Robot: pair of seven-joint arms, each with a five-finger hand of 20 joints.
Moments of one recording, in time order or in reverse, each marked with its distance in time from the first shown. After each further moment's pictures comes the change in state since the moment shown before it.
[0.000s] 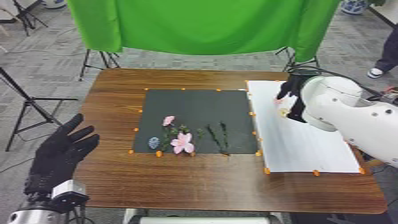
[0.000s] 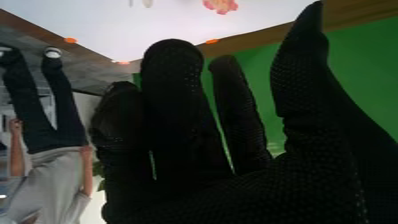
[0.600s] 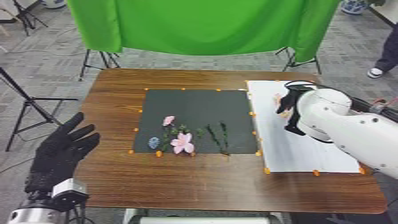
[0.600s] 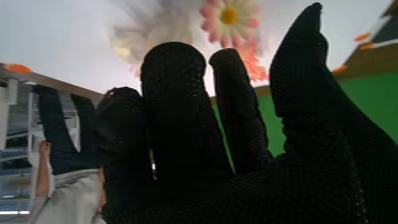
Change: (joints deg) left arm -0.4 1.0 0.1 0.1 -0.8 0.0 0.4; right arm -4.4 -1.8 0.6 3.5 1.7 -0.5 2.0
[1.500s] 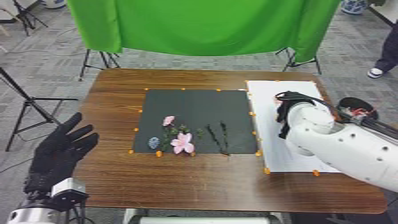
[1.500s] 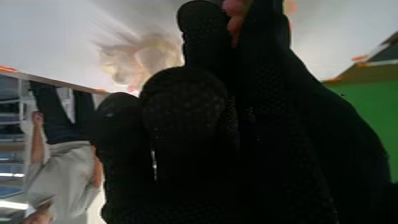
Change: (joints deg) left arm -0.9 -2.7 -0.3 0.2 1.6 -0.5 -2.1; right arm 2.2 -1.4 -10.9 0.1 -8.5 10.8 1.2
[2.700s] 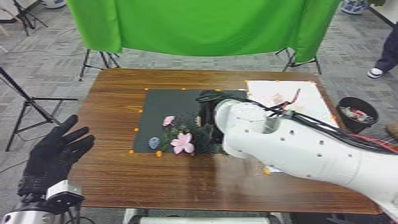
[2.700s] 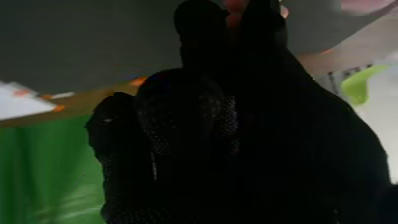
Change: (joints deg) left arm 2.9 1.1 -2.1 -0.6 -1.2 0.7 0.8; right arm 2.2 -21.1 0.2 -5.4 1.4 -10.8 -4.9
